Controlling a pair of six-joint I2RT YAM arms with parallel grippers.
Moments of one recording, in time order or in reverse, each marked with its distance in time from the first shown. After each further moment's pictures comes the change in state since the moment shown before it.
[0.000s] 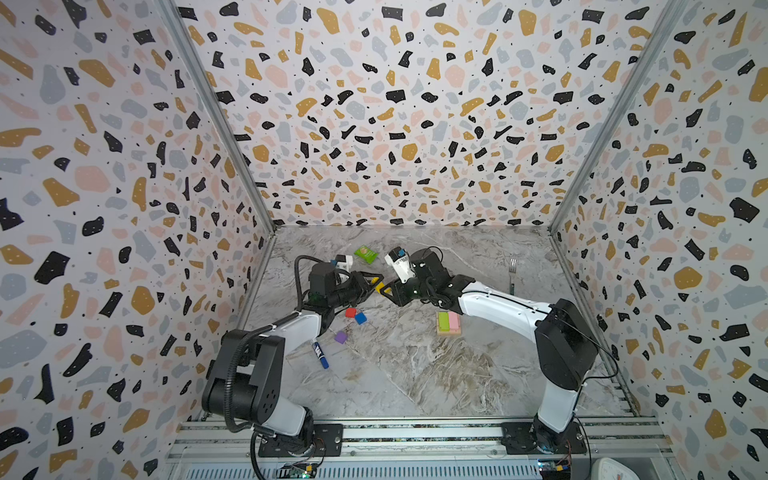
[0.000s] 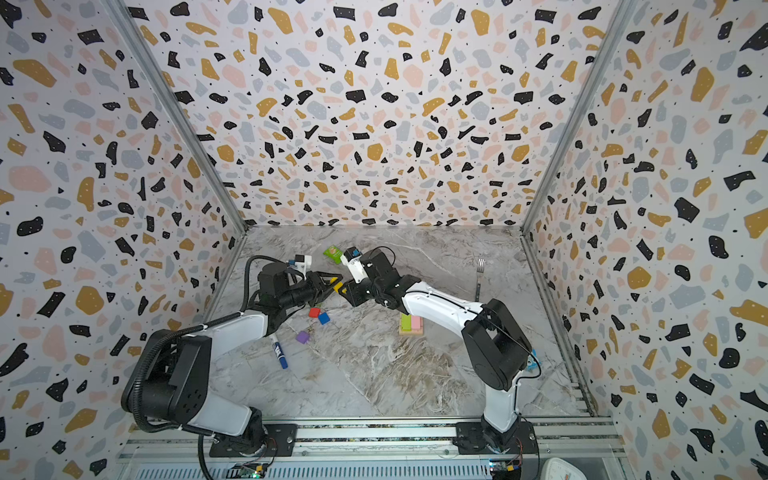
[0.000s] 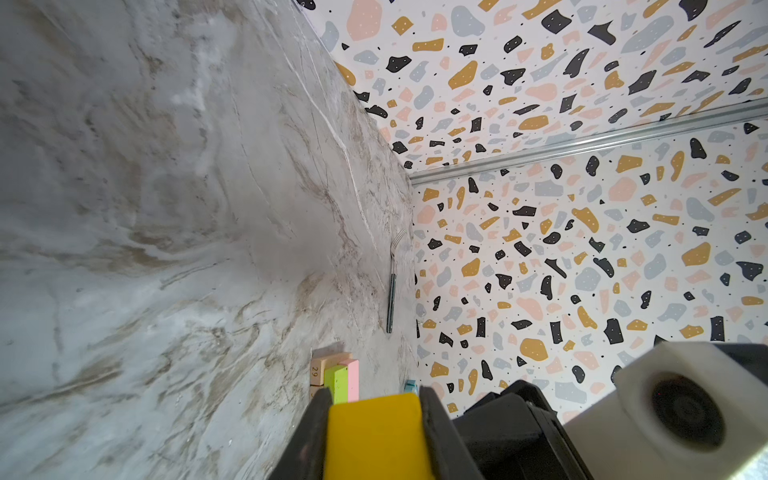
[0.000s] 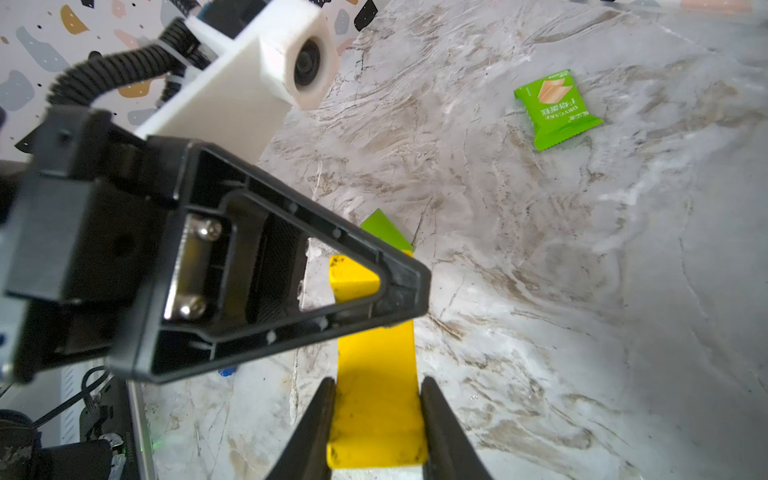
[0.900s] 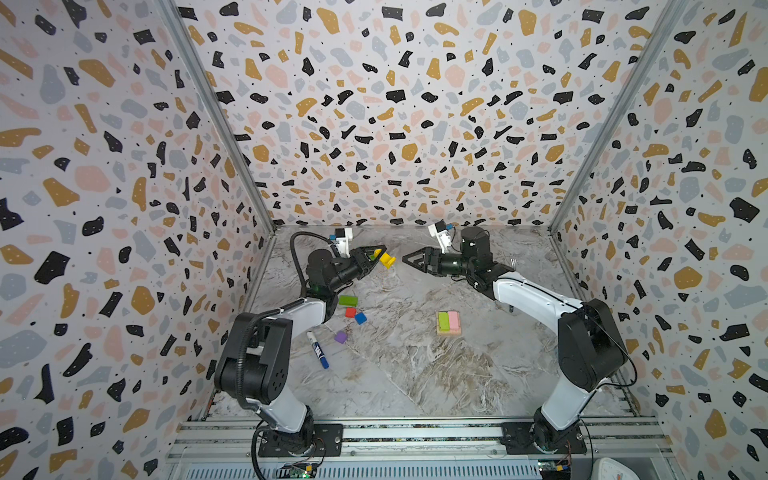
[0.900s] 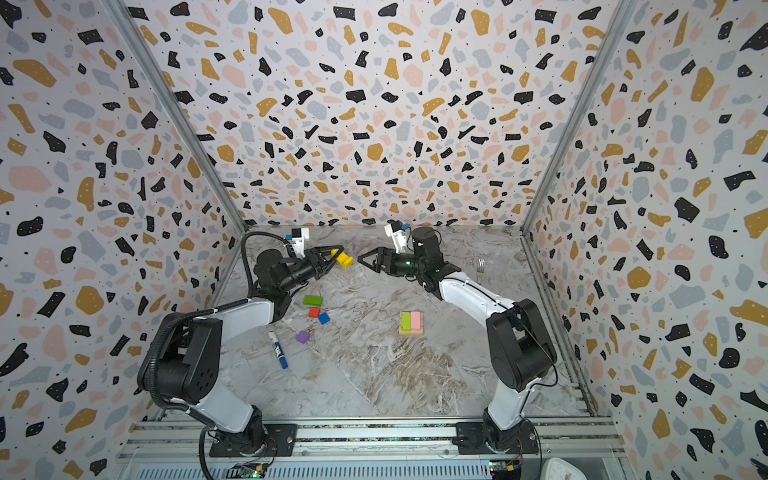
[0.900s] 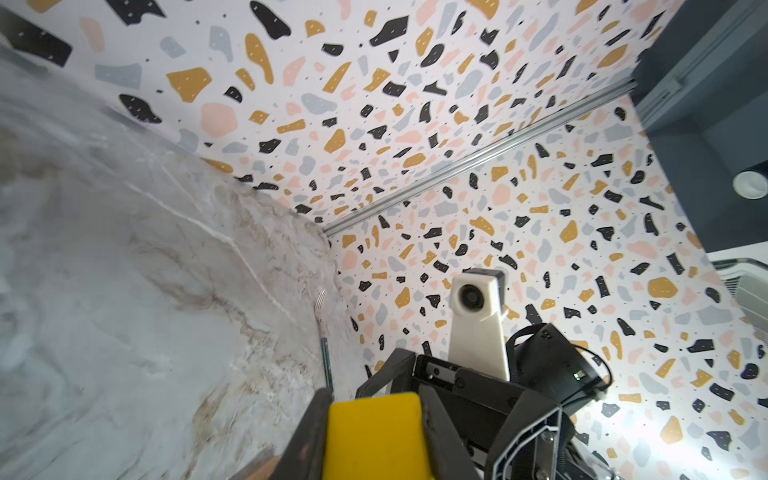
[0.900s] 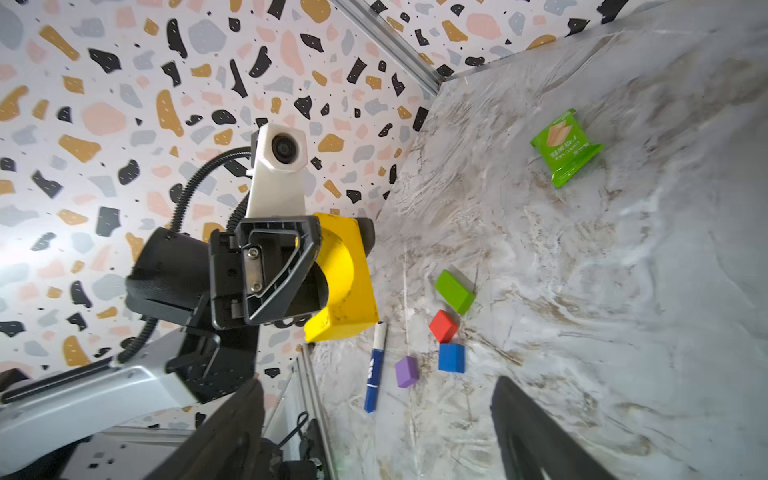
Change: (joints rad) left arm 0.000 0.138 0.124 0.487 0.040 -0.142; right arm -0.296 -0.096 -0.131 0.352 -0.479 0.510
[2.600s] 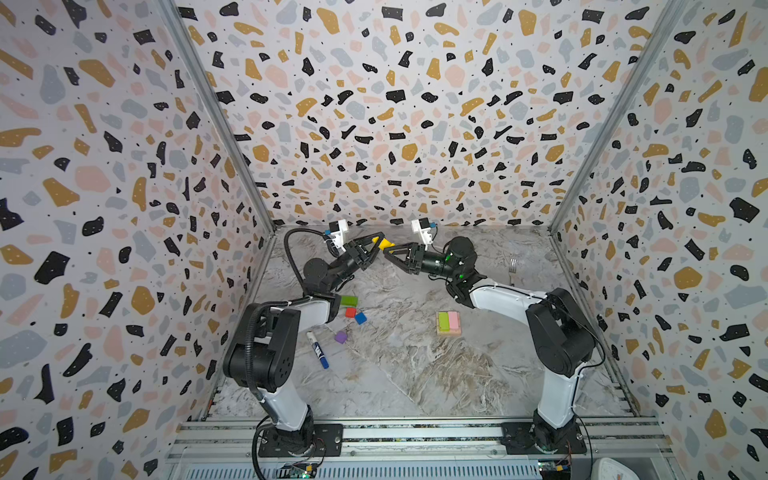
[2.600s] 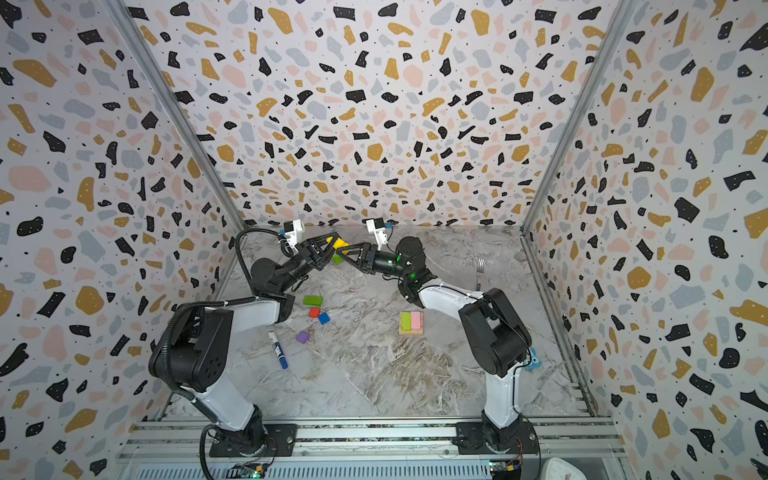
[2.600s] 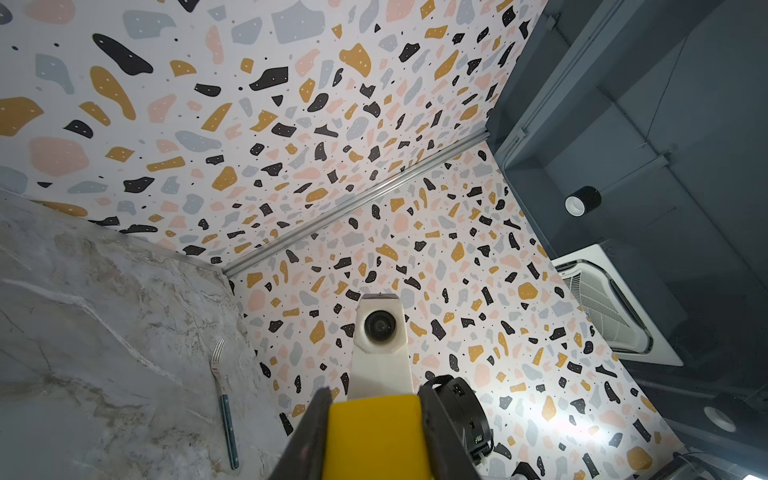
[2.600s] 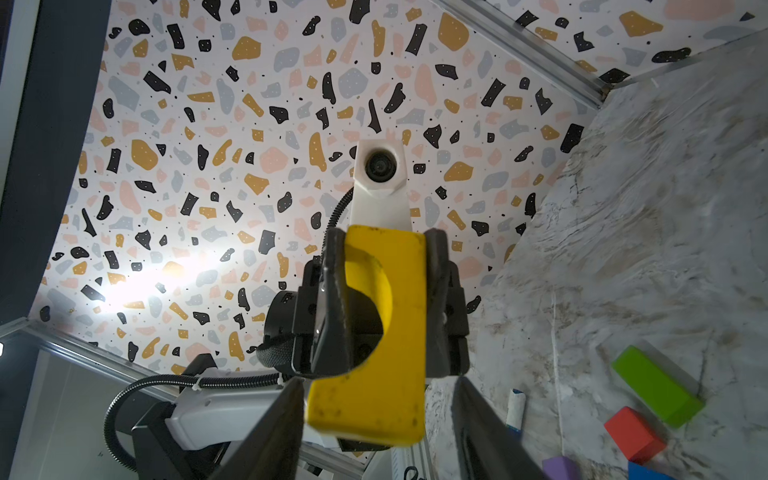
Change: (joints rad) left arm -0.012 0.064 -0.006 0.414 -0.027 -0.262; right arm 0.108 0.161 0.016 0.628 0.006 0.415
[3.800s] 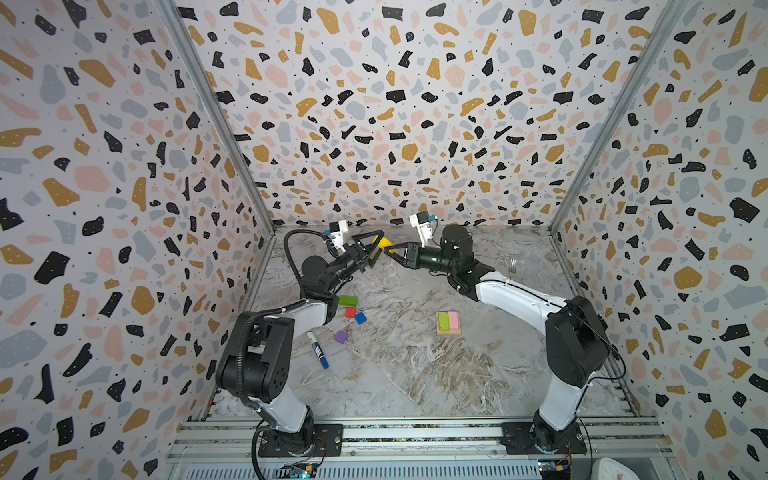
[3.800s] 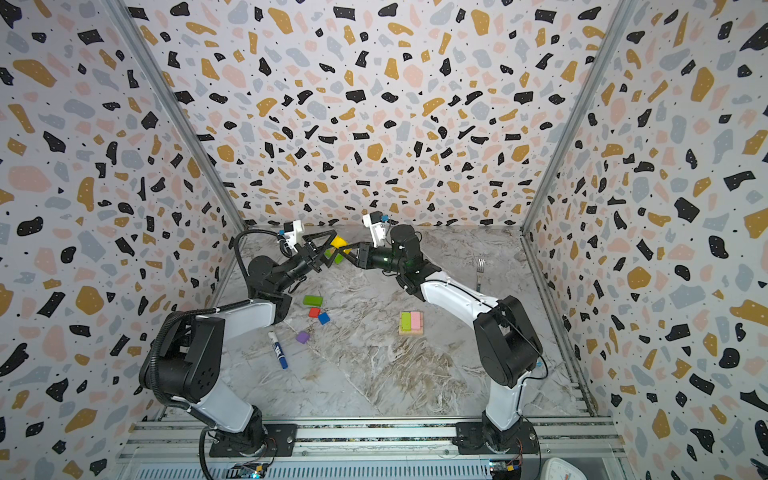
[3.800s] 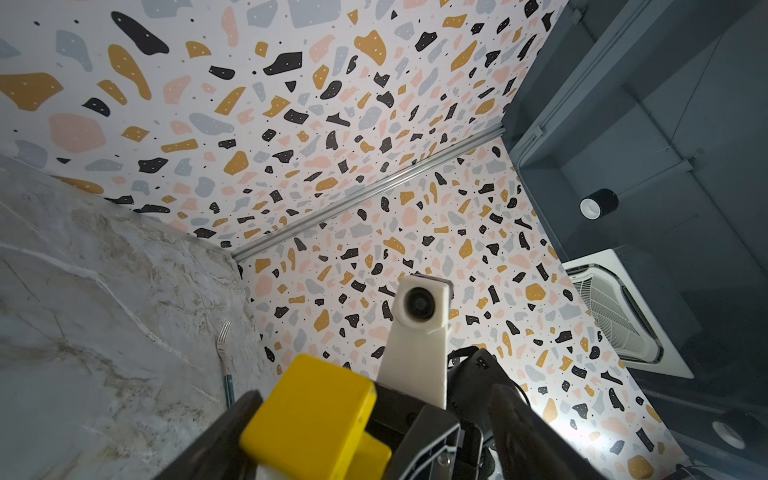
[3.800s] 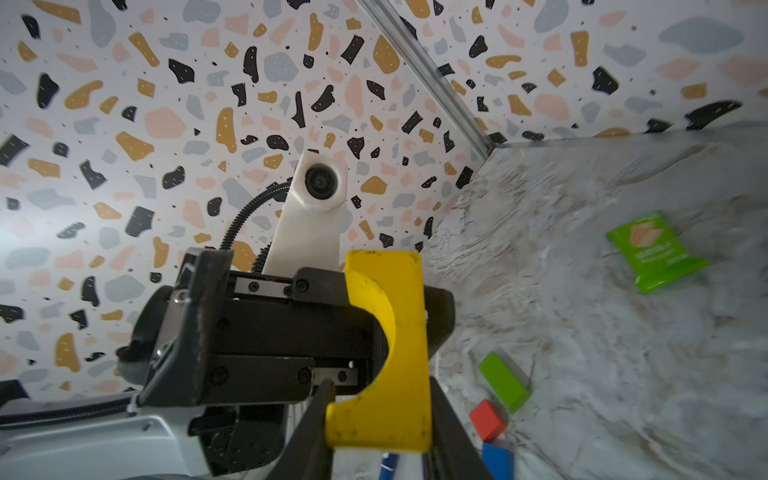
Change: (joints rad) left arm 0.000 -0.080 -0.011 -0.166 0.021 0.031; right arm 0.035 -0.123 0.108 -0.558 0.208 -0.550
